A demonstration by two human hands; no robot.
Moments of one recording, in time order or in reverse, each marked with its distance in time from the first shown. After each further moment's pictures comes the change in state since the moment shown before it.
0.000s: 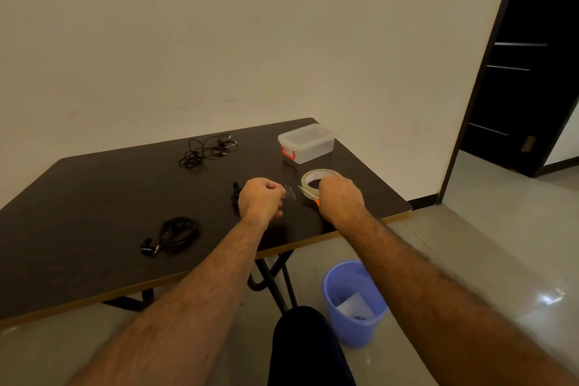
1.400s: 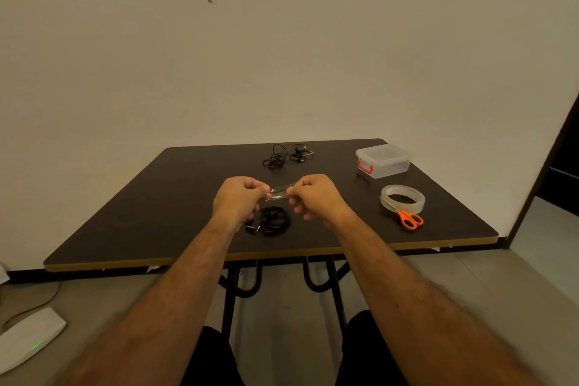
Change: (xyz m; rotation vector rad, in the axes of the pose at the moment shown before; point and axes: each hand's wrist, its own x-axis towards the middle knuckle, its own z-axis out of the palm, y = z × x) left_hand -0.033 -0.066 -0.218 -0.062 0.083 0.084; right_hand -0.078 -0.172 0.029 0.900 -0.118 -0.391
